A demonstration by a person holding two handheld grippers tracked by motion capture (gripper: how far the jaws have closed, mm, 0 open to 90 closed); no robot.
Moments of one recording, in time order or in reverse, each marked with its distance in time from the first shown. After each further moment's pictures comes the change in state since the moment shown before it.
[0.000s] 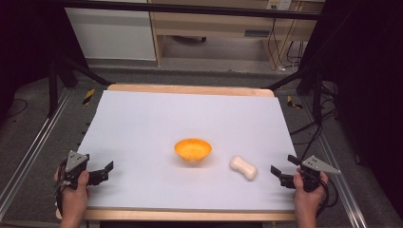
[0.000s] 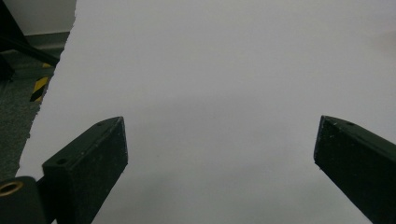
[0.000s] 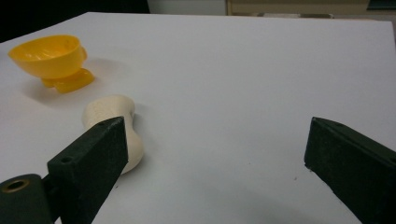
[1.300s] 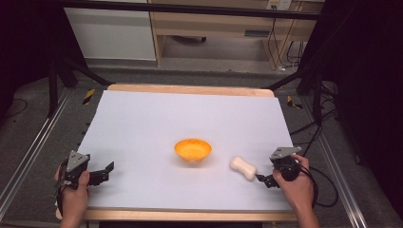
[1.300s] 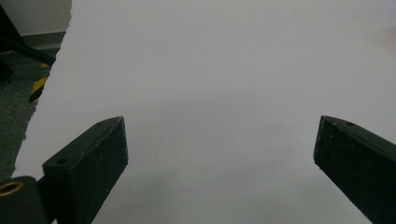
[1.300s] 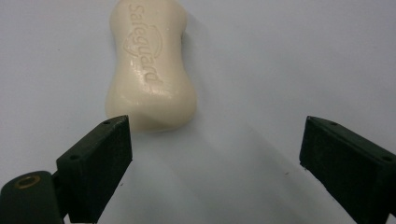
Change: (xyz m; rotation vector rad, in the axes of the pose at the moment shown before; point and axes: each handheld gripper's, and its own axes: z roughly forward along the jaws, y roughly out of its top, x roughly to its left) left arm 0.000 0.000 0.000 0.010 -0.006 0.017; right arm 0.038 0.040 0.047 0.538 0.091 -0.280
